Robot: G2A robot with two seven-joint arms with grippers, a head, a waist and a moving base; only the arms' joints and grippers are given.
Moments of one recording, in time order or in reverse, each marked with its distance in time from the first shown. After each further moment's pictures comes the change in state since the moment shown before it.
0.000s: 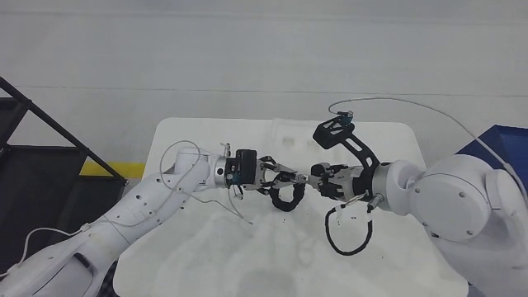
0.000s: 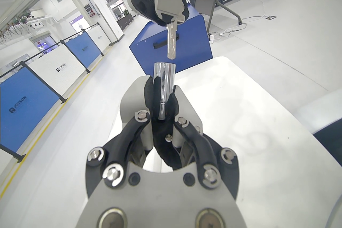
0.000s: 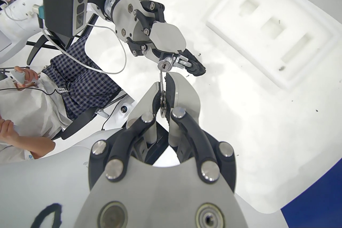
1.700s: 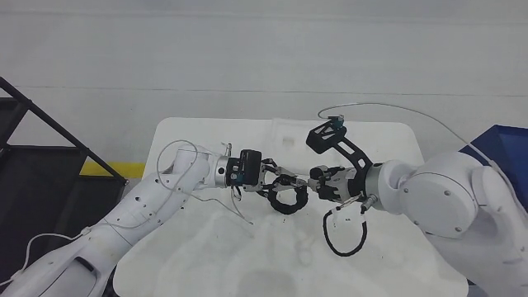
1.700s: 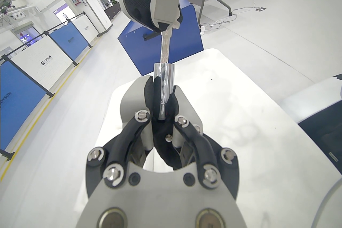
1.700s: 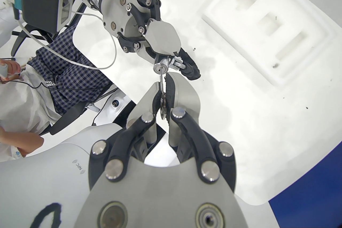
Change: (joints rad) left arm 0.046 -0.021 -0.098 -0.029 0.062 -0.118 -0.065; right arm 0.045 0.016 -0.065 0.027 -0.014 -0.017 0.022
